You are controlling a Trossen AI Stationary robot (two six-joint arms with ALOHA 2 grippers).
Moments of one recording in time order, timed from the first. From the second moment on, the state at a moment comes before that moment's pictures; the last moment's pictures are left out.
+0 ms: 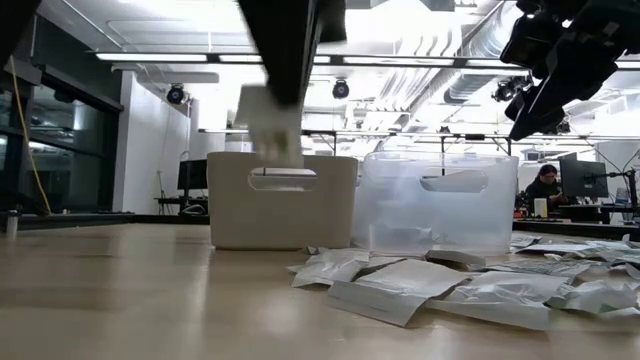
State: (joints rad) left arm -0.43 2.36 2.34 -1.45 -0.07 -0.32; right arm -0.11 0.74 0.54 -0.60 -0.22 0.20
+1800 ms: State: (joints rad) left arm 0.38 2.22 2.32 -1.38 -0.01 0.50; right arm -0.11 0.74 0.54 -0.60 -0.11 0.29
